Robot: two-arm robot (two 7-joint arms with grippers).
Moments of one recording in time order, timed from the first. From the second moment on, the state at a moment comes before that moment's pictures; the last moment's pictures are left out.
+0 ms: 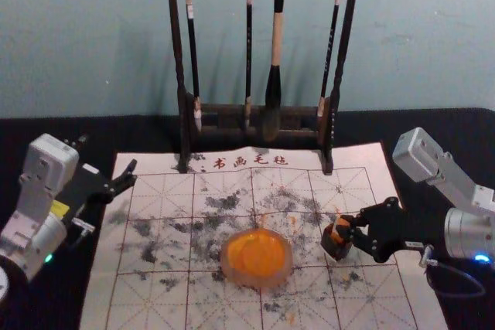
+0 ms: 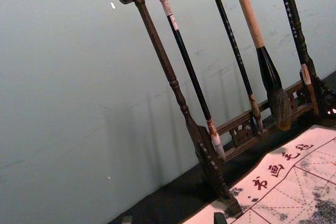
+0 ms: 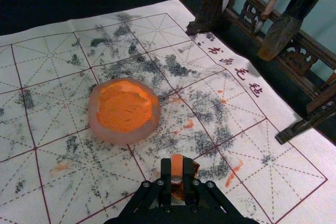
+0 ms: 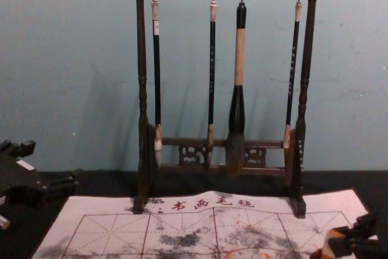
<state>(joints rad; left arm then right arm) -0.20 0.60 0.45 -1.41 -0.25 -0.12 0.03 0.37 0.74 -0.57 -1.52 0.37 0.28 0.68</state>
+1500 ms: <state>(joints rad) -0.20 0.60 0.45 -1.41 -0.25 -0.12 0.03 0.37 0.73 -0.57 -1.52 0.36 0.27 0.68</state>
